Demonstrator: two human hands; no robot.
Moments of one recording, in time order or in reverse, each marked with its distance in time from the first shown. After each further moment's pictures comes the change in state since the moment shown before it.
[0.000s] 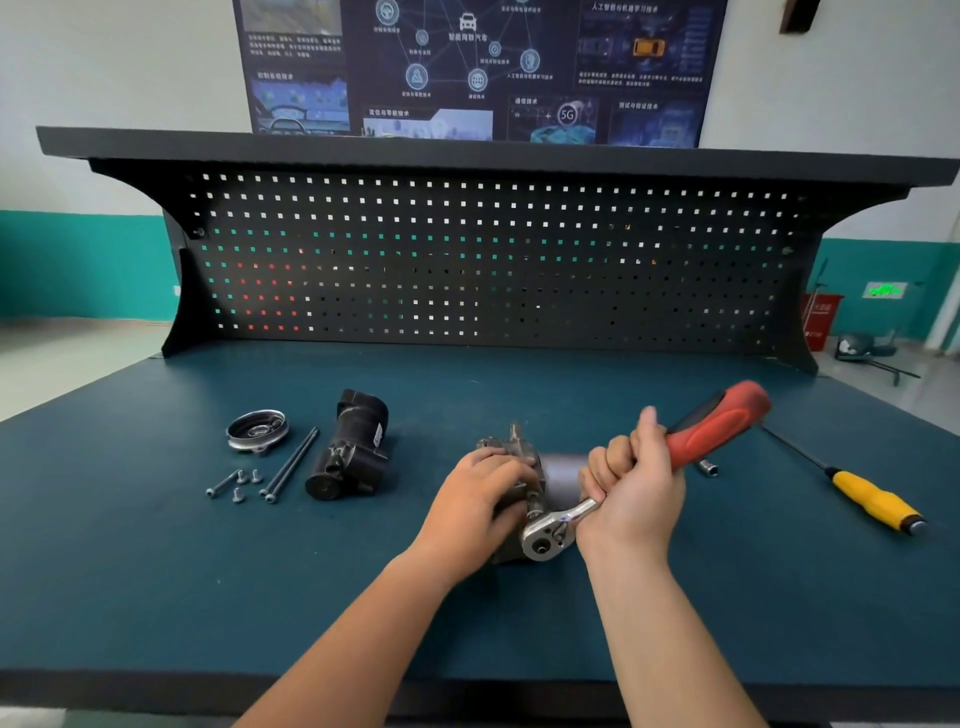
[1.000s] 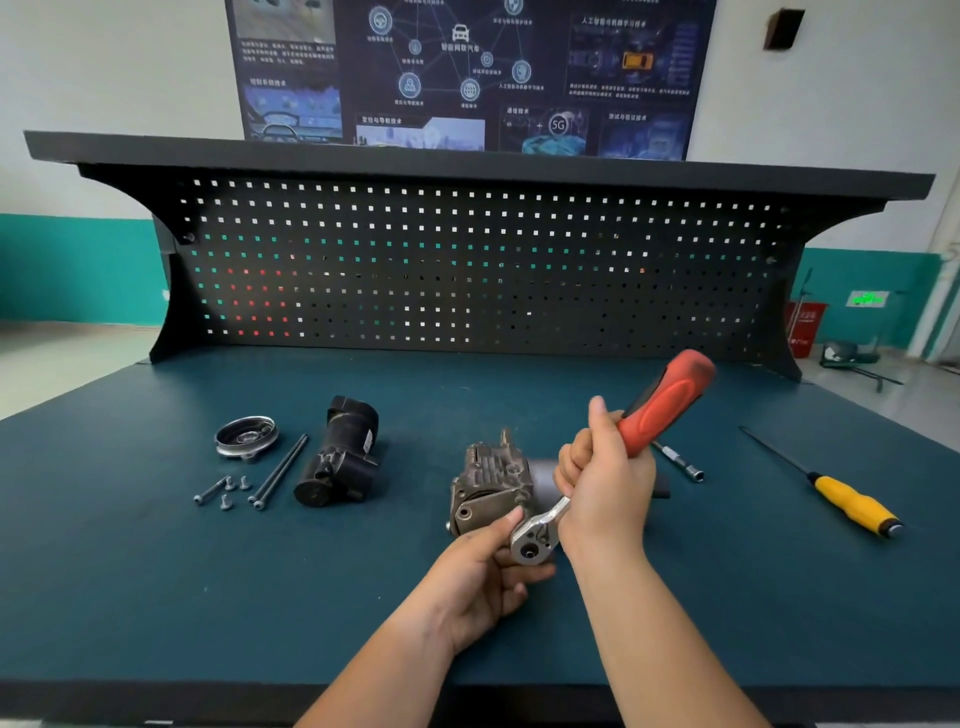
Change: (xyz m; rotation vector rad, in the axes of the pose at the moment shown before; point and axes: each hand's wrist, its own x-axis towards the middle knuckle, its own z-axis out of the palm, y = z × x) left_hand -0.019 0.051 0.005 -1.414 -0.080 -1.136; right_hand 0.000 0.002 0.011 -0.147 -0.091 -0.011
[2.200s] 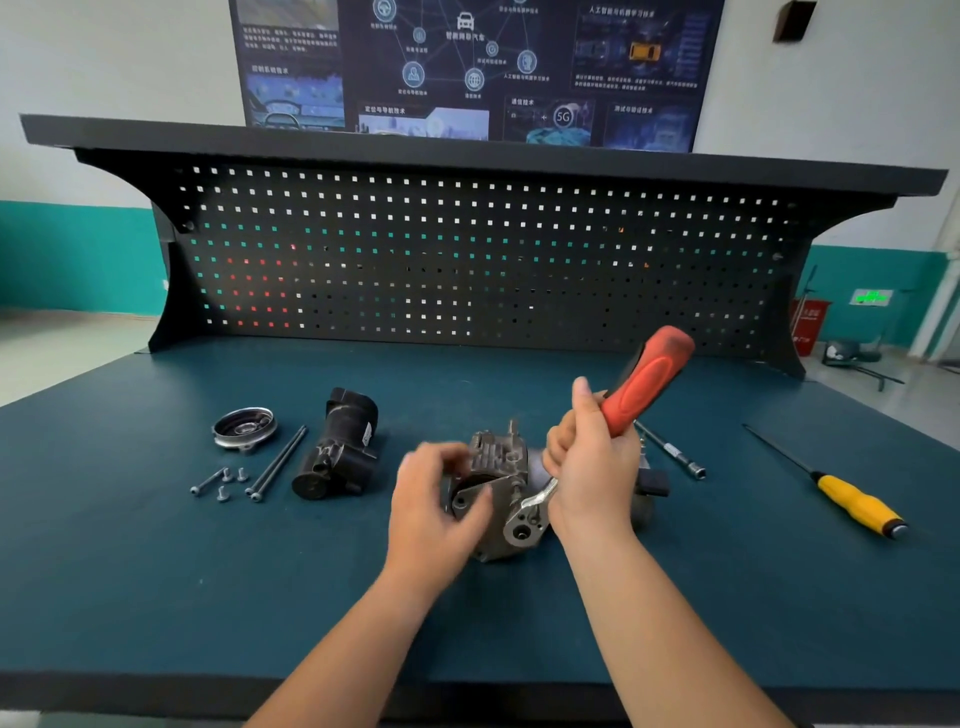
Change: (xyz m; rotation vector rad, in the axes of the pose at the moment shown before) left_hand 0.014 0.018 -0.033 0.908 0.415 1.148; right_hand 0.006 0.004 0.010 -0.017 -0.054 0.035
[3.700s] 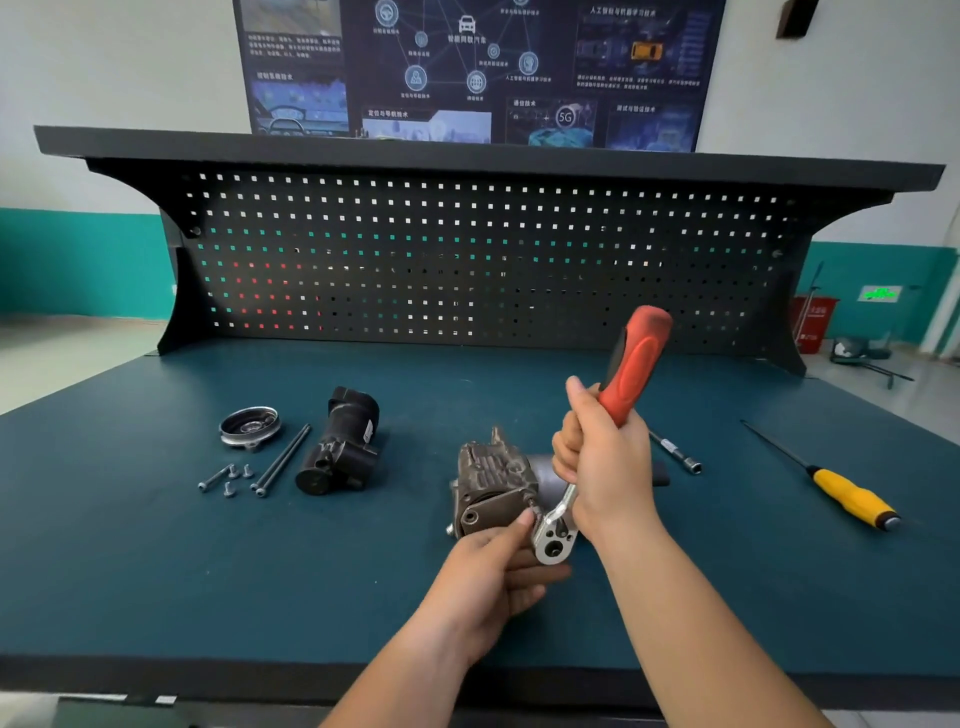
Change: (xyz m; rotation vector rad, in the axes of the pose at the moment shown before) left_hand -0.034 0.055 0.018 -0.797 -0.359 -1.038; right_hand -0.004 -0.027 -0.016 -0.167 -0.176 0.095
